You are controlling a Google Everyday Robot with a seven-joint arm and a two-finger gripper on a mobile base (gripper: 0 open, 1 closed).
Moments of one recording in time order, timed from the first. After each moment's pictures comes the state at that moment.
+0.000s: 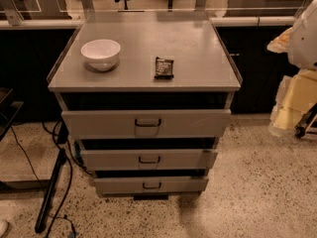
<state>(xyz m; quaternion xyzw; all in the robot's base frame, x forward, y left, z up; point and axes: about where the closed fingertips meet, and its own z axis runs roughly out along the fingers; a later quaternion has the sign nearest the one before) 0.438 -0.217 0.976 -0.60 0.78 -0.03 0.16</state>
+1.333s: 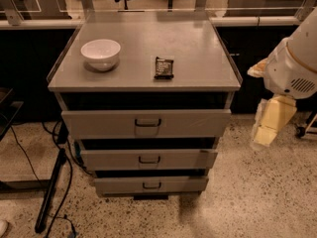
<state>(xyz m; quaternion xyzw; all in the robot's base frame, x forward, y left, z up) 0.454 -0.206 0.912 -0.62 0.77 0.01 0.15</state>
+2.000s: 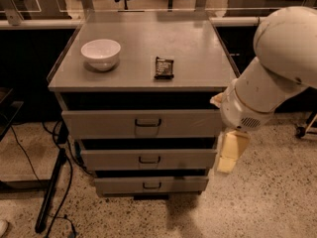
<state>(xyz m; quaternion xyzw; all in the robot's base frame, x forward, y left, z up) 0.446 -0.145 0.833 -0.66 0.74 0.03 0.14</state>
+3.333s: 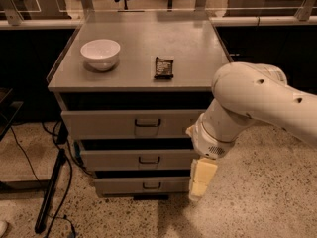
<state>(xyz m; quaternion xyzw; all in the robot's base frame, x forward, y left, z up) 0.431 -0.095 0.740 -0.67 0.73 0.10 0.11</state>
